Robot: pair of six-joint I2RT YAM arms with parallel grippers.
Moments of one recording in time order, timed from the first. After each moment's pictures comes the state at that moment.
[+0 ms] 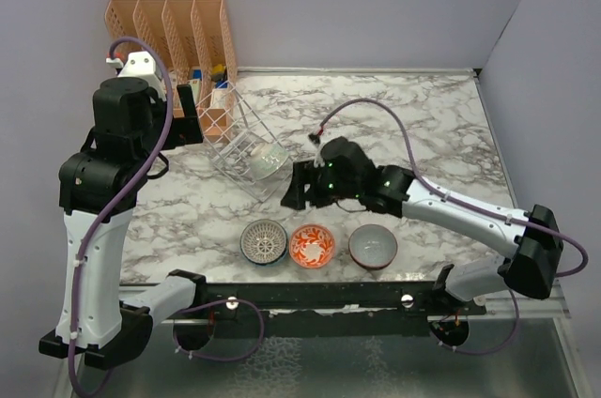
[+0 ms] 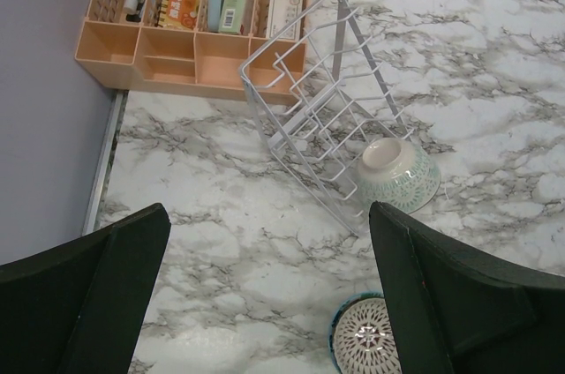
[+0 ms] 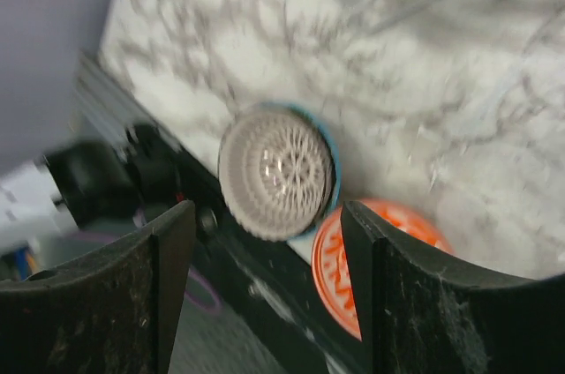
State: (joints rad) left arm -0.24 1.08 1.77 -1.16 -0.26 -0.21; right arm 0.92 1.38 1.11 -0.27 -0.10 0.75
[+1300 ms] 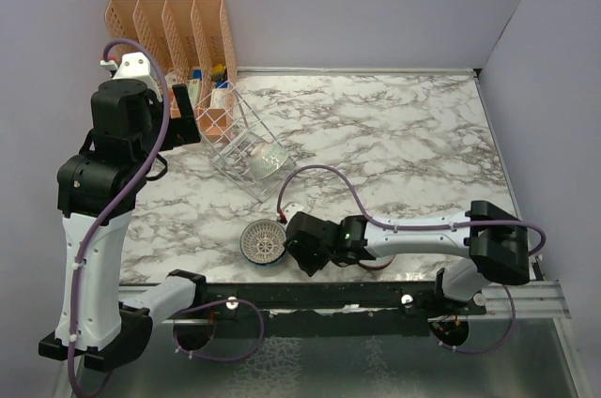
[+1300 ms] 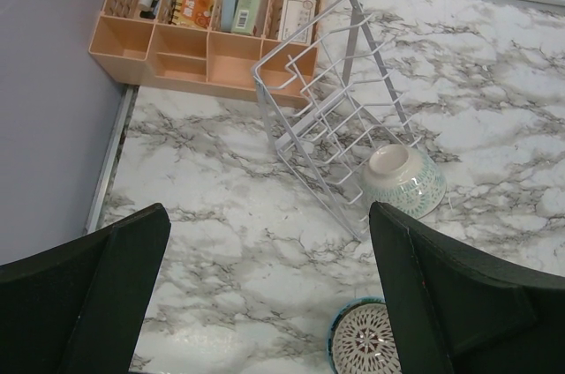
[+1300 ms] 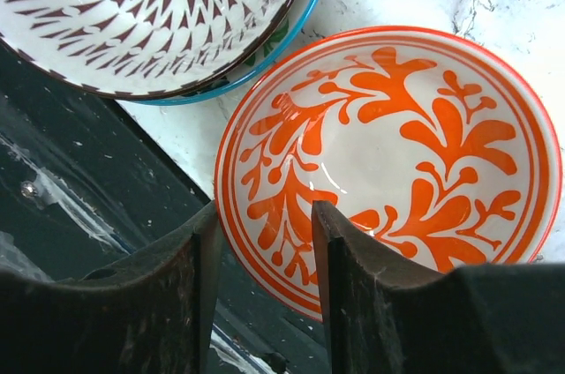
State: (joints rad) left arm -0.24 1.07 1.77 -1.17 -0.30 -0.24; right arm 1.31 1.56 0.96 -0.41 0.14 0.43
